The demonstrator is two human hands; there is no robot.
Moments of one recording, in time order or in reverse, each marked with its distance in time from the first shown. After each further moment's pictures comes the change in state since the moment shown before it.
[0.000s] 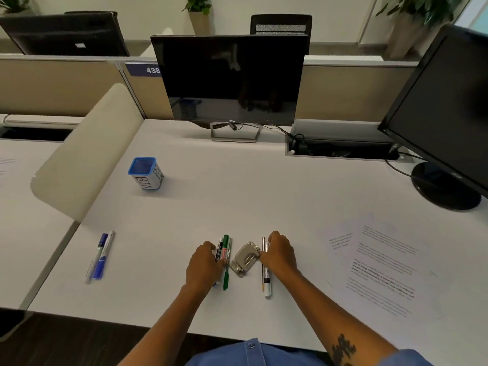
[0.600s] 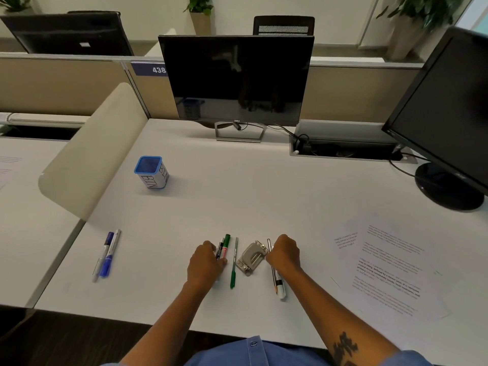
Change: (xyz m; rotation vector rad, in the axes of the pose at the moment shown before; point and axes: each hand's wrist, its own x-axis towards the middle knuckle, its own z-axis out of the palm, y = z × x) left_hand 0.008 -0.014 -0.007 -0.012 -0.011 -0.029; right_hand -0.006 -0.014 -0.002 -0.046 -0.003 0.143
